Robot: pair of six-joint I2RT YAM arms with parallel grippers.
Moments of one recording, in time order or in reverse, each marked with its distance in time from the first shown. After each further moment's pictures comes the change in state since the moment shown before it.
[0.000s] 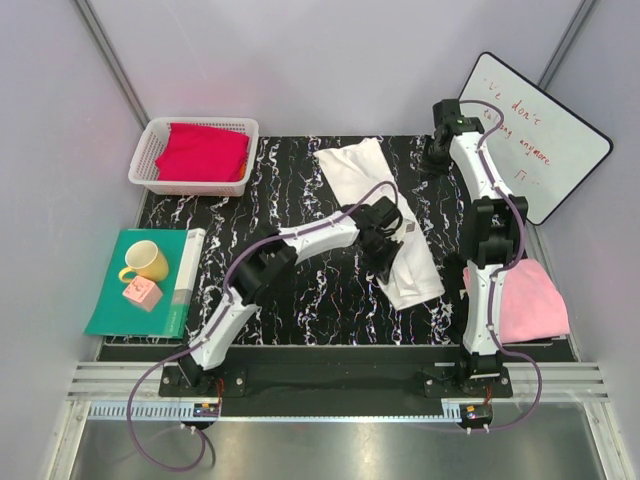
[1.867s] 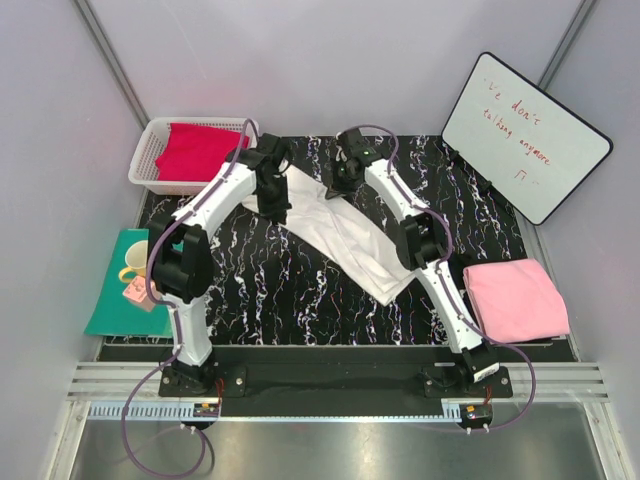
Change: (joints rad) left arm 0.521 -0.433 -0.217 -0.300 -0.349 -0.201; right arm 0.350 0.528 0.522 0.116 -0.268 0.083
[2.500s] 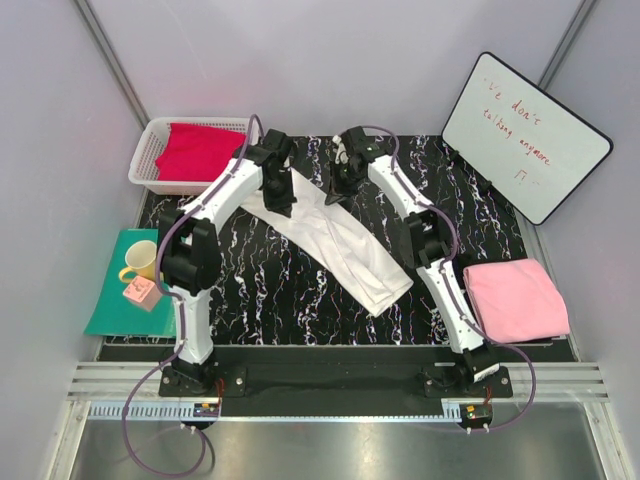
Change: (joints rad) left arm -0.006 0.082 0.082 0.035 -0.019 -0.016; right arm -0.006 -0.090 -0.081 -0.089 -0.139 -0.107
